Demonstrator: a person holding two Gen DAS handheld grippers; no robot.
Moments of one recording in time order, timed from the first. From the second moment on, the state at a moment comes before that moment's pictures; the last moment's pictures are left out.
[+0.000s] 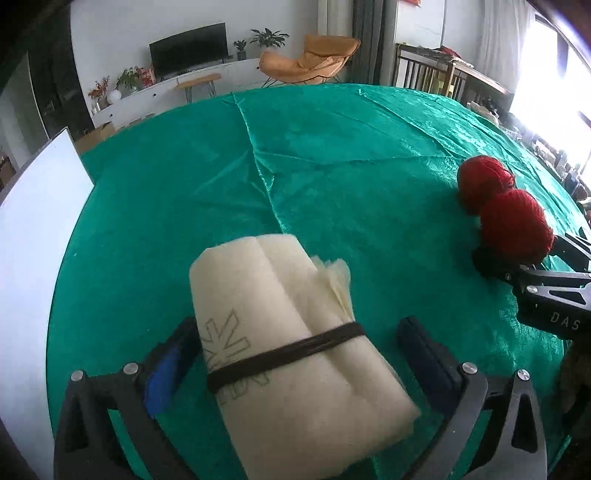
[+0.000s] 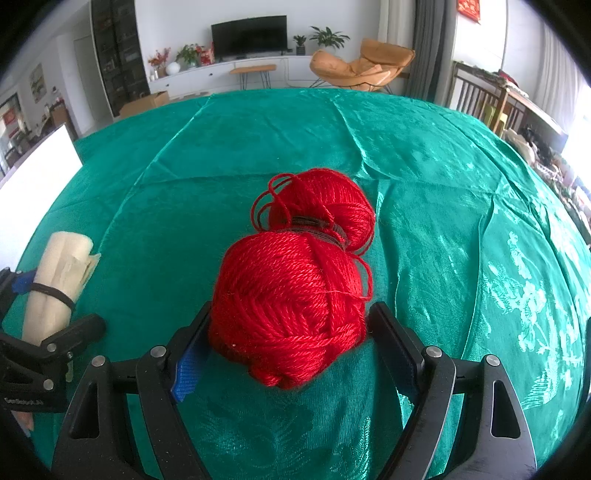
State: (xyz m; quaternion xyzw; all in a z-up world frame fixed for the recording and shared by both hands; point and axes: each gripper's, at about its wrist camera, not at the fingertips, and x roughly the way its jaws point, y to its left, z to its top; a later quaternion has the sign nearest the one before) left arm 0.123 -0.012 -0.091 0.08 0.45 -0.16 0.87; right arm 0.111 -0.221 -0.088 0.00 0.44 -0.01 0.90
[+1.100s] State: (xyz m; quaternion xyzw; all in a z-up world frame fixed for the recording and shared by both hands) left arm 0.114 -0.011 -0.095 0.08 0.45 -0.16 0.87; right arm 0.157 -0.218 -0.080 0.03 0.55 -0.01 0.83
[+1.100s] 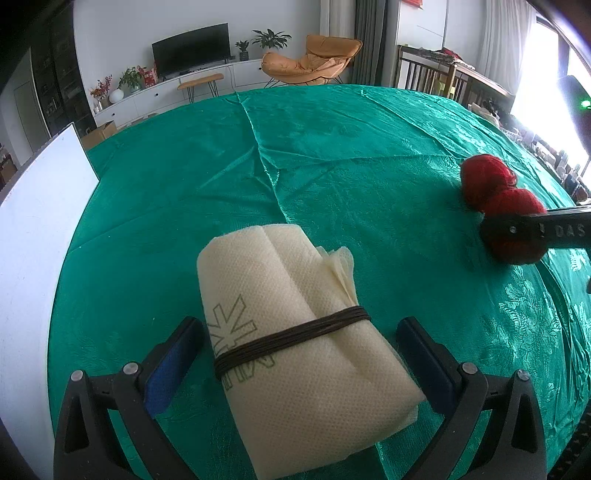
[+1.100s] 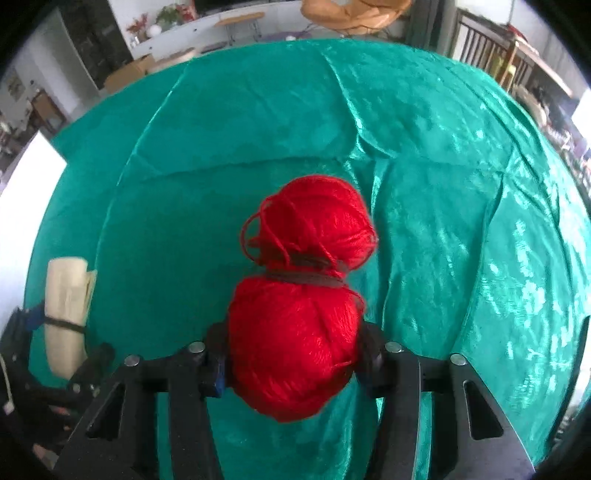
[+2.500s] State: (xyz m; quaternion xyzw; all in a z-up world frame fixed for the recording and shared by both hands) left arm -0.029 0.314 0.071 -0.03 0.36 0.26 0.89; right arm 0.074 0.152 0.051 -0.06 0.46 0.35 0.81
